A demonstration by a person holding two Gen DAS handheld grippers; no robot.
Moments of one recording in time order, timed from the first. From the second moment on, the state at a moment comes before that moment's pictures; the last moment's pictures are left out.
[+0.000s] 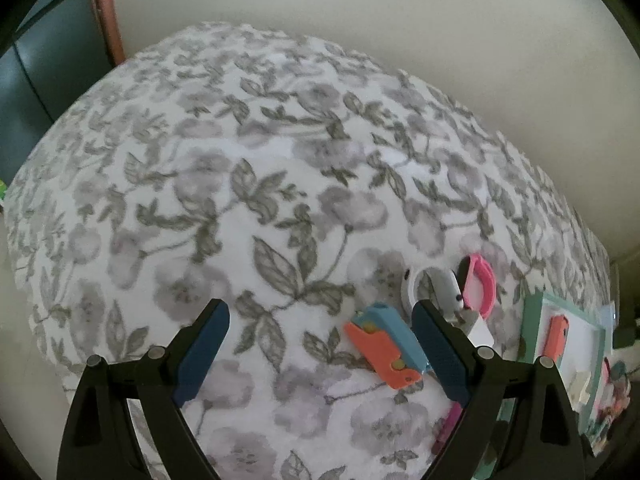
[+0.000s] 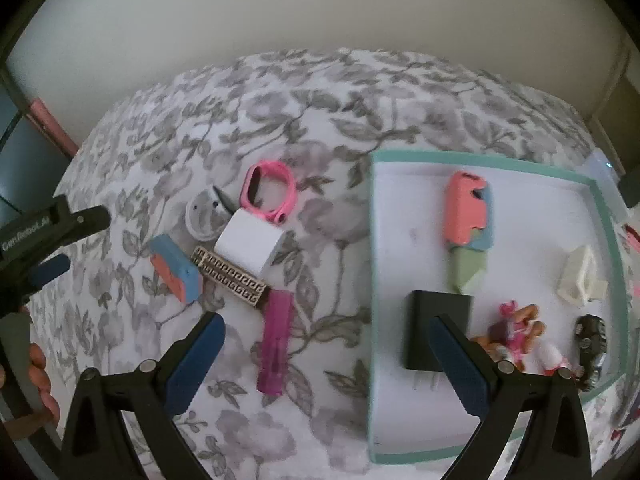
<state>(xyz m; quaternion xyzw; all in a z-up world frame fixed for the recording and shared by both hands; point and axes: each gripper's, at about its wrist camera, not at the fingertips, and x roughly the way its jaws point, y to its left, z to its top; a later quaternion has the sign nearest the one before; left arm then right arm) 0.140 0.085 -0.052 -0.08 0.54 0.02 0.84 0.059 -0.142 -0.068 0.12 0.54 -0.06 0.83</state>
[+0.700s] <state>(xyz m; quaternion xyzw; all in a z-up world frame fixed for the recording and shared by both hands) 0.163 0.049 -0.111 -0.04 0.60 -0.02 0.80 0.075 -0.120 -0.091 0.10 0.56 -0.05 0.82</state>
